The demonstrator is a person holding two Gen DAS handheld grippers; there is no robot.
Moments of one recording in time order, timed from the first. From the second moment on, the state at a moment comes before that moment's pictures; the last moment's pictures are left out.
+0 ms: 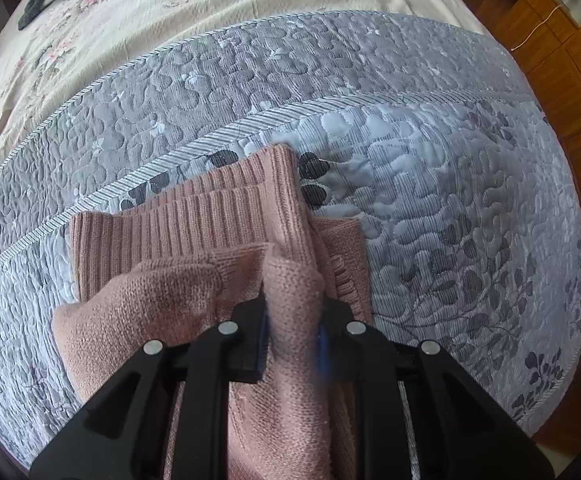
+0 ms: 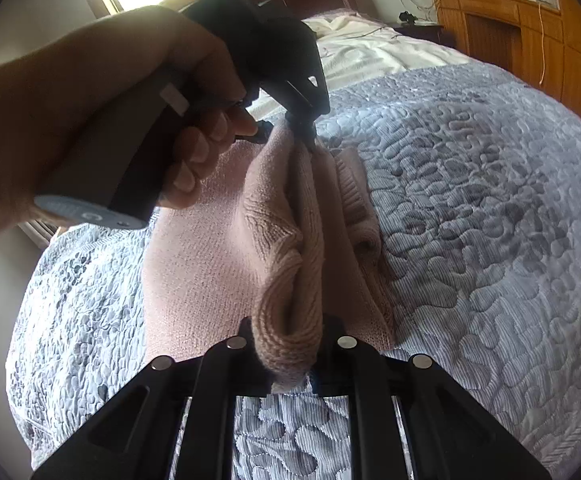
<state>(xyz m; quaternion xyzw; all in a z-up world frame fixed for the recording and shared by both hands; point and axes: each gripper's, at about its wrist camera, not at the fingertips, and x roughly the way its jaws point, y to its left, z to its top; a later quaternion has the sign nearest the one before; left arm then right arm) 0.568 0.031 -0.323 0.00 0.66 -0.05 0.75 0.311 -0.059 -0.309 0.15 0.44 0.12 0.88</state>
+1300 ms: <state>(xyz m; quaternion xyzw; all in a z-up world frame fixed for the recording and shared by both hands) 0.382 0.155 -0.324 -0.16 0.57 -0.28 0.75 0.384 -0.141 -0.378 0.32 0.56 0.28 0.71</state>
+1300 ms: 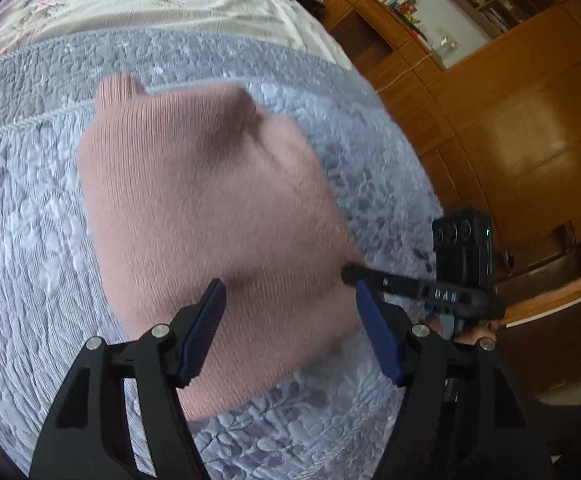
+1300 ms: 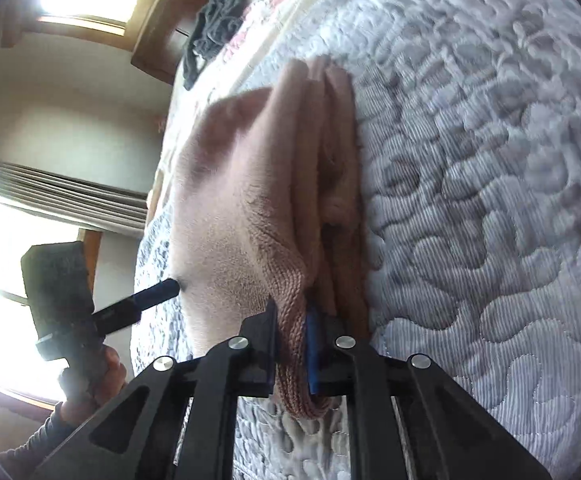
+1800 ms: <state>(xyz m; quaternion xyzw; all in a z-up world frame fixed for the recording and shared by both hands) 0.373 0.156 -0.360 -0.20 0.58 -0.28 0.74 0.452 -0.126 -0.347 0.29 0.55 0.28 0.73</state>
